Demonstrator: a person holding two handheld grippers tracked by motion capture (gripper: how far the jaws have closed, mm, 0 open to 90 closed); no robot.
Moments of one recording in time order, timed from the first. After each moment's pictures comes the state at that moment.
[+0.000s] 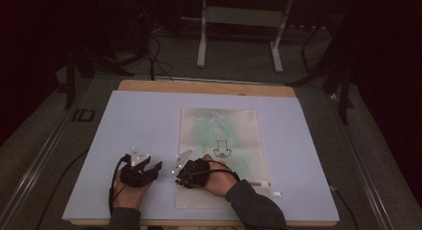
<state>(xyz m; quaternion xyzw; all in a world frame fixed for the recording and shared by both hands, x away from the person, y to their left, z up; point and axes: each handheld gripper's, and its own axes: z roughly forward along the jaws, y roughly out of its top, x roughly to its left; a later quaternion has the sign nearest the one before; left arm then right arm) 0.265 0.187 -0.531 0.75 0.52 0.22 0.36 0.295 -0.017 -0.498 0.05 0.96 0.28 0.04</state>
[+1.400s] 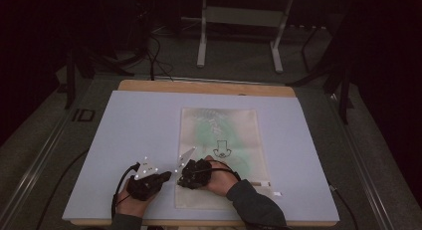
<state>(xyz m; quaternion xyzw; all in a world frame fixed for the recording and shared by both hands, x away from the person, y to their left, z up) 0.236 0.165 -0.524 0.80 0.40 0.14 0.42 0.306 -0.022 -0.515 0.06 0.96 0.27 -0.01</state>
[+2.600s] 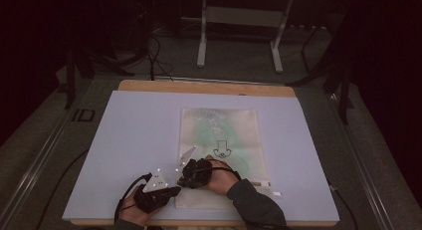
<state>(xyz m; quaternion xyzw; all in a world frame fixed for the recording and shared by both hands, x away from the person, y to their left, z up) 0.219 0.147 -0.533 0.85 0.31 0.09 0.41 0.308 -0.023 -0.516 0.06 0.96 0.28 -0.02</state>
